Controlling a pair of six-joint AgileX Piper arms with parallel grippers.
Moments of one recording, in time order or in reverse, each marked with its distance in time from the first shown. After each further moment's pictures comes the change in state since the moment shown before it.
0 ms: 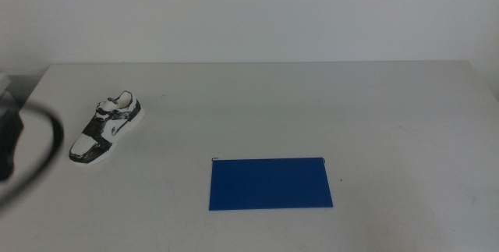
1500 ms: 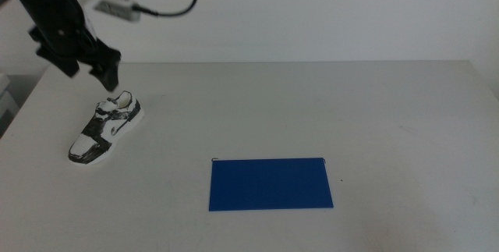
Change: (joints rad) left arm -0.002 1.508 -1.510 -0.093 1.055 0.535; right arm 0.000 0.000 0.000 0.000 0.000 0.000
